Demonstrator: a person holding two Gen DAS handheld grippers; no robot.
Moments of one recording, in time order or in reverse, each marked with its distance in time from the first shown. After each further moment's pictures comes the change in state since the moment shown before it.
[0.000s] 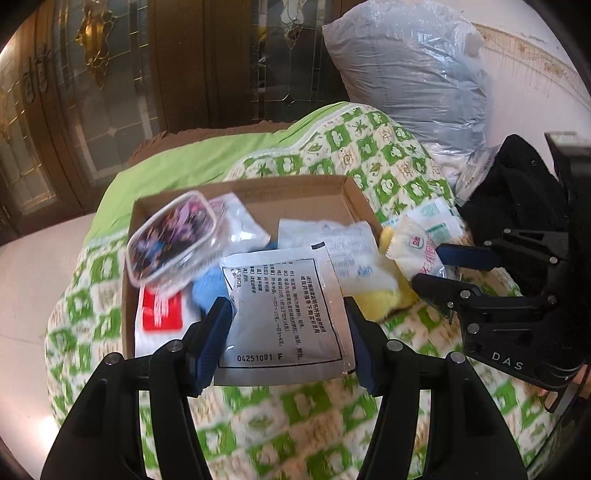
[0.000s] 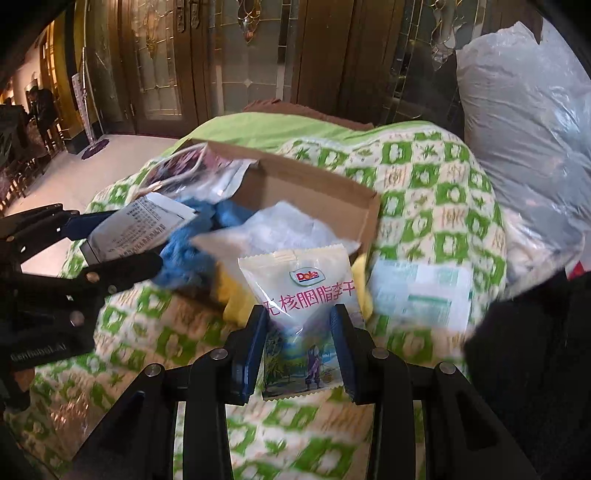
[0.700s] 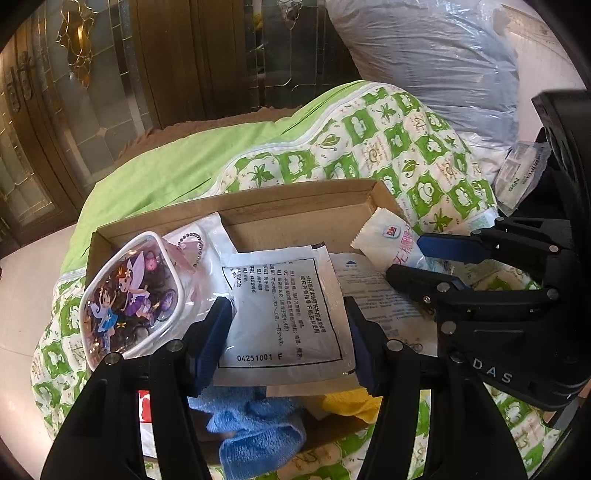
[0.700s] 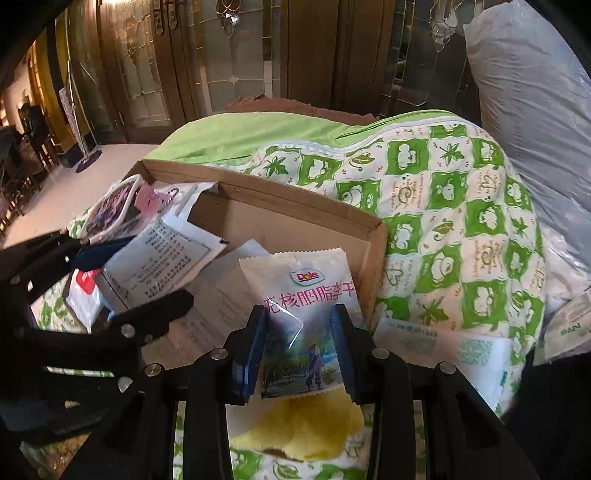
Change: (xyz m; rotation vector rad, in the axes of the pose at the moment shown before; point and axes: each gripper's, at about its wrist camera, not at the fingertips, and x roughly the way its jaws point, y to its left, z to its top) left arm 0.079 0.000 0.041 0.027 0.054 0.047; right arm 0.111 -0.036 0.057 0.058 0.022 0.050
